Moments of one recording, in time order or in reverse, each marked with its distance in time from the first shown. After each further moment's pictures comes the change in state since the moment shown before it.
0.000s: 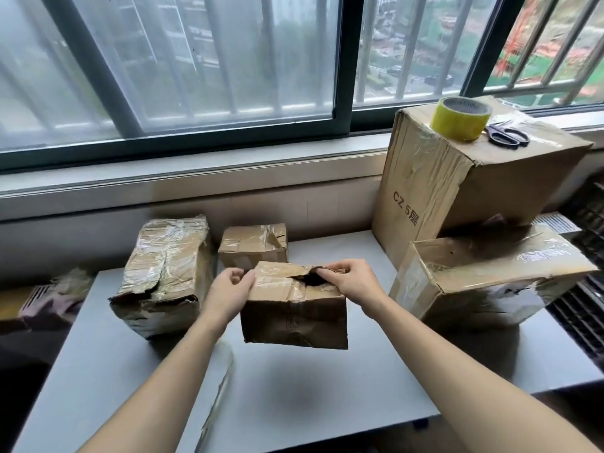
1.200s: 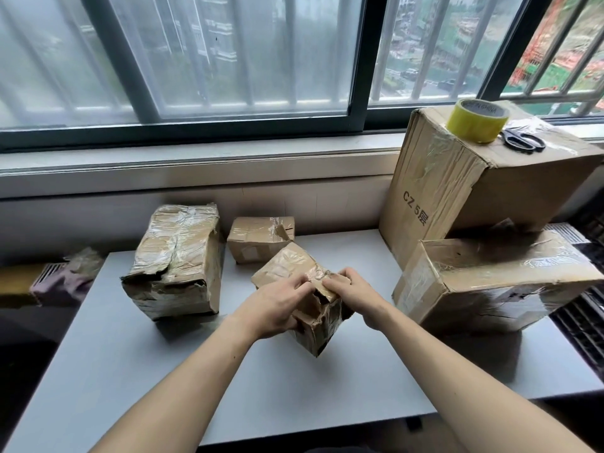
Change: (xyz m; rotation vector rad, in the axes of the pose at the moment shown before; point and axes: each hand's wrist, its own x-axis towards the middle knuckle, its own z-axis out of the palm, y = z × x) left_hand -0.029 0.006 0.037 0.865 -0.367 0.913; right_hand -0.017 0.019 0.010 -0.025 -0.188 0.145
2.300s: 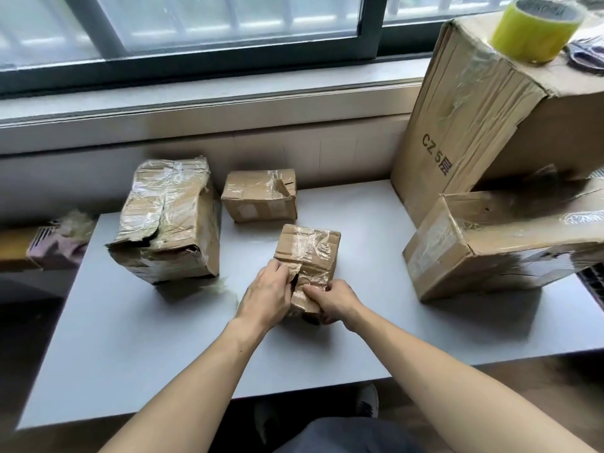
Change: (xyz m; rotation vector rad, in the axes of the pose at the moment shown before) left_hand -0.020 0.000 0.076 -0.245 0.171 -0.511; right_hand 0.010 0.066 0.072 -0.034 -0.054 0.252
